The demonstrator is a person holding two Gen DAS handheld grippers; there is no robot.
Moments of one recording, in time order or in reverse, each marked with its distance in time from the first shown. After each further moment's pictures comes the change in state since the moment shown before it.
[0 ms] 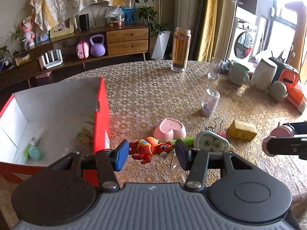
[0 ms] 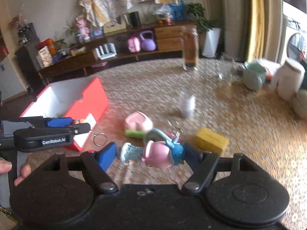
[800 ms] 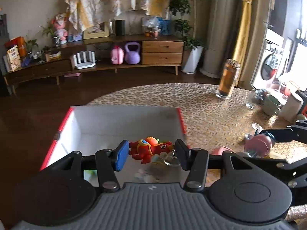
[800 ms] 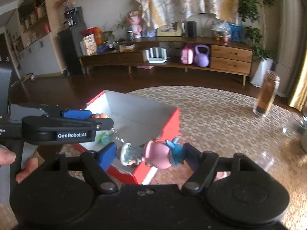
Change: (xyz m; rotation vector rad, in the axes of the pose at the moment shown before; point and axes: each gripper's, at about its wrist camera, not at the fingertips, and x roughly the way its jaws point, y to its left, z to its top) left arm -0.052 0.133 0.045 -0.115 -0.047 0.131; right arm 0.054 0.158 0.076 -0.245 -0.018 0.186
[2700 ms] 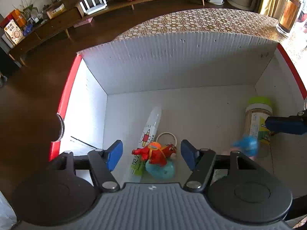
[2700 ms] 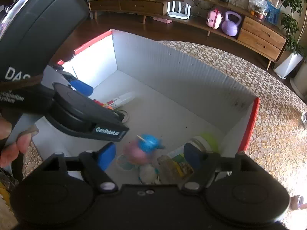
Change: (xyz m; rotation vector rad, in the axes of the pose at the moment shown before) left arm 0.174 0.081 -0.002 0.111 0.440 0.157; right arm 0.198 0.065 0.010 -0.164 0.309 -0.008
